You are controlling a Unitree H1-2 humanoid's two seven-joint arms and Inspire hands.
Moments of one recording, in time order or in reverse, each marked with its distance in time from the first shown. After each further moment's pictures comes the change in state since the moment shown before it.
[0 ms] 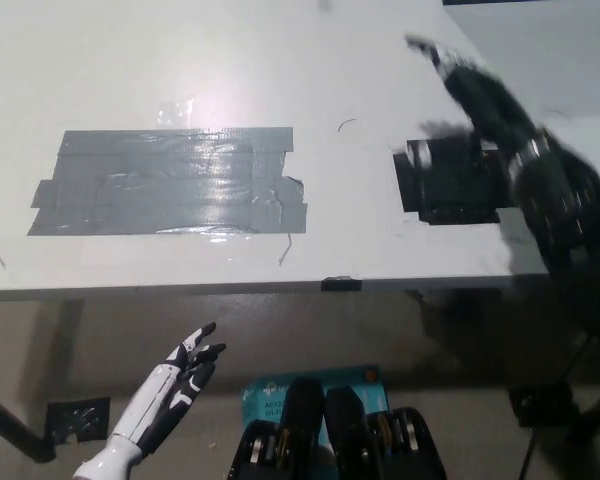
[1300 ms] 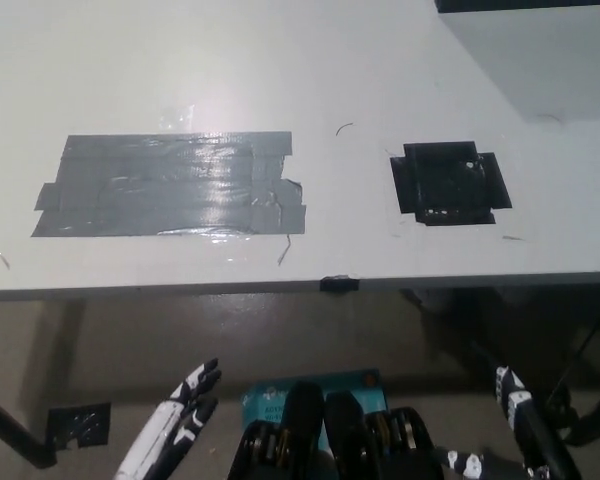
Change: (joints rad) left_arm 0.105 -0.027 -0.008 -0.005 0.001 -0.010 0.001; right_arm 0.912 0.162 -0.180 -0.472 0.417 -0.192 0.008
